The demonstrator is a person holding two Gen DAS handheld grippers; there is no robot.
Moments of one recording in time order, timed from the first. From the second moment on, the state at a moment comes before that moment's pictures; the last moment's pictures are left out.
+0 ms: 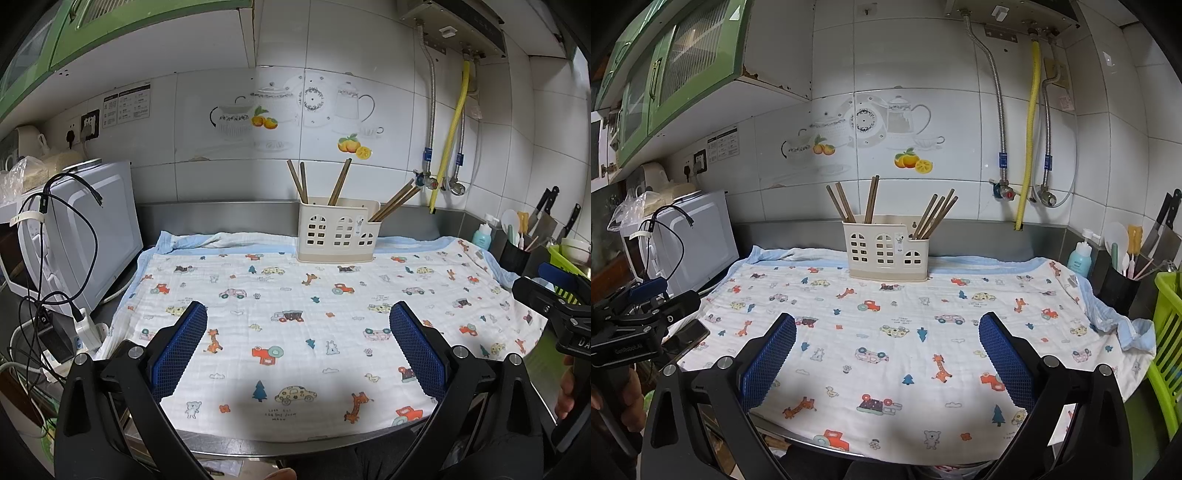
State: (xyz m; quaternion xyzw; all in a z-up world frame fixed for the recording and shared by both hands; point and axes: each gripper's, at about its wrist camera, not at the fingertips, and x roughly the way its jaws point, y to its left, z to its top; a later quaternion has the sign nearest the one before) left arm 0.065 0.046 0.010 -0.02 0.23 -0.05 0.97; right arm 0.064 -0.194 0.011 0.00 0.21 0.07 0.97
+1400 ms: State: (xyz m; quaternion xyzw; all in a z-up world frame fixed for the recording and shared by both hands) left arm 0.065 0.043 0.009 -0.02 0.23 -0.05 0.97; right arm 0.063 -0.192 0.013 0.00 0.21 0.07 0.98
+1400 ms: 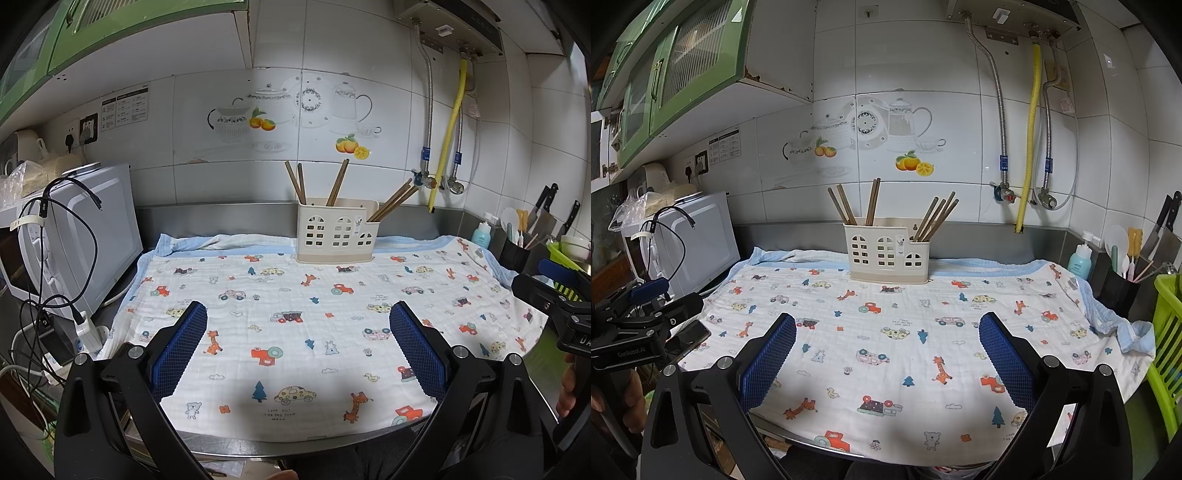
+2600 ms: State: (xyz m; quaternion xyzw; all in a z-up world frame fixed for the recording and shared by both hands) left arm 0.064 0.043 0.009 -0.02 0.22 -0.05 0.97; right arm 0.064 -0.191 0.014 0.00 0.21 0.07 0.98
